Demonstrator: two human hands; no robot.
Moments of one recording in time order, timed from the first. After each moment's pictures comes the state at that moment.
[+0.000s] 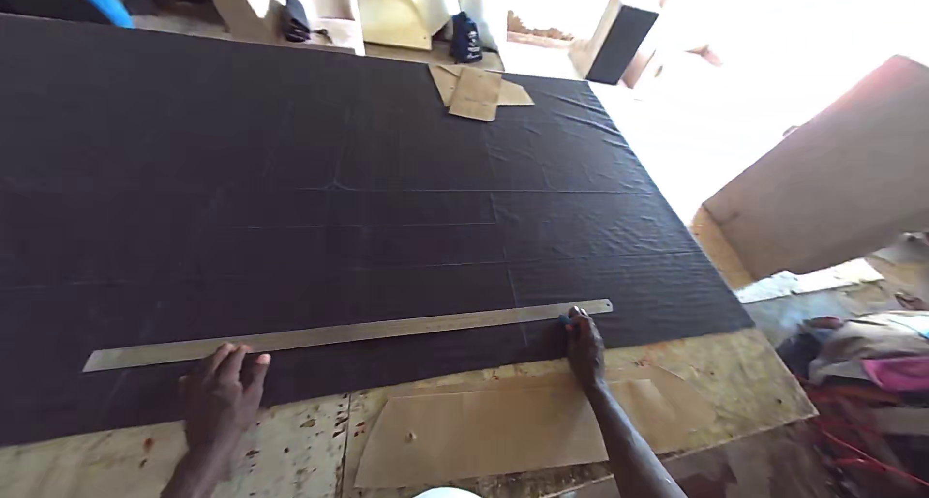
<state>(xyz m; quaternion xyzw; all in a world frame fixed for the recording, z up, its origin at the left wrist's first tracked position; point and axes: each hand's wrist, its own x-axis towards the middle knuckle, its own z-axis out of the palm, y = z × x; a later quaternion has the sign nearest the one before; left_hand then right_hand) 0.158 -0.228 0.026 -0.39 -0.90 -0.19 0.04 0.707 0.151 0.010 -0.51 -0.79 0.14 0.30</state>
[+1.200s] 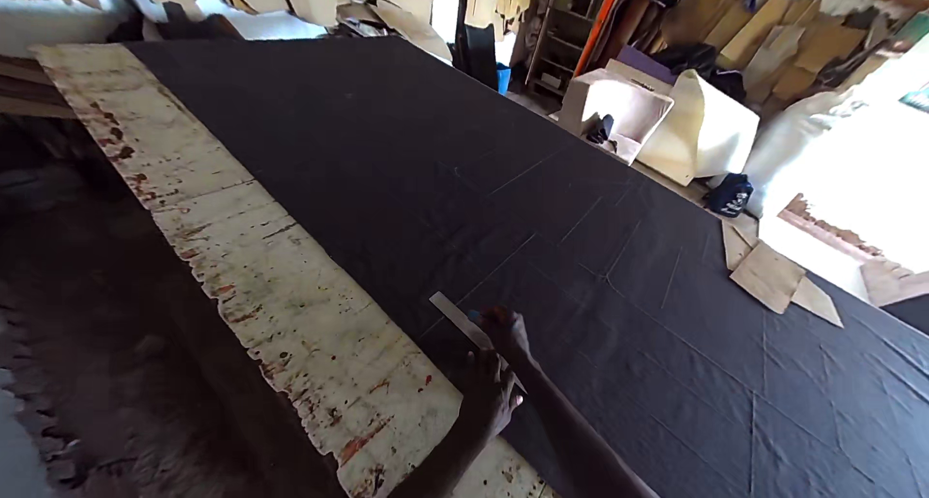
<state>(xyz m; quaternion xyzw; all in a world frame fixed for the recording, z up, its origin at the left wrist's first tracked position) 0.175 -0.201 0.074 -0.32 -0.93 -0.13 -0.14 0.098 -0.094 0.106 -0.09 -0.90 0.42 0.02</state>
